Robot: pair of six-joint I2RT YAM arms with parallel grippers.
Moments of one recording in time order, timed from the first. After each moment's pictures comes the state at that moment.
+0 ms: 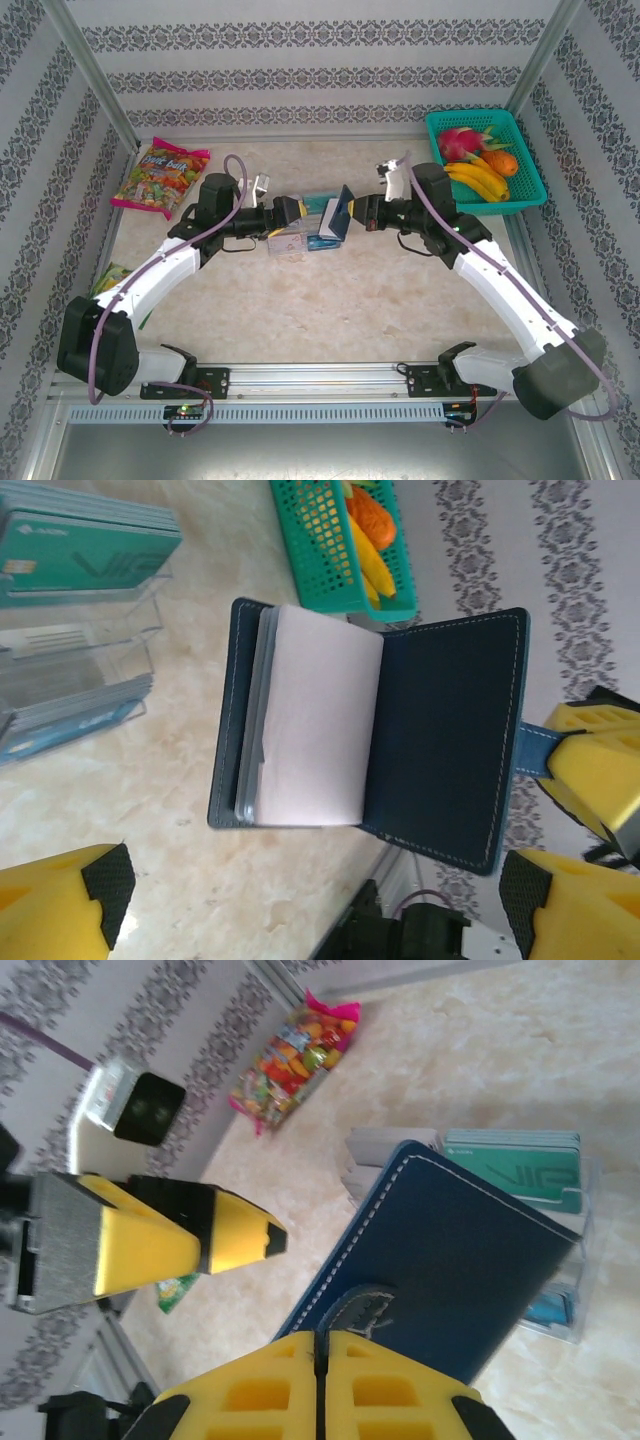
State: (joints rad) left arm -0.34 1.33 0.92 -0.07 0.75 -0.82; right arm 0.39 1.18 1.06 -0.36 -0.56 0.49
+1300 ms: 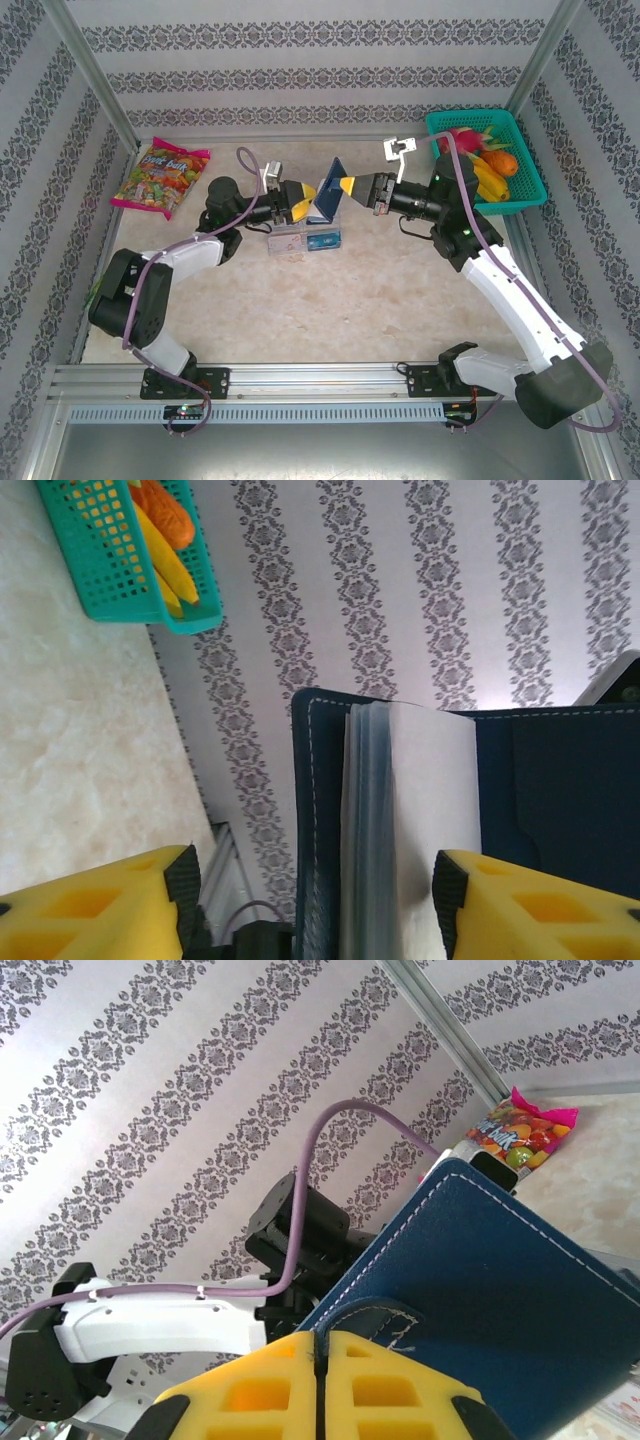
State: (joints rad) left arm -0.34 1.62 0.86 0.88 0.97 -1.43; right arm 0.39 1.14 1.10 -0.02 -0.80 0.73
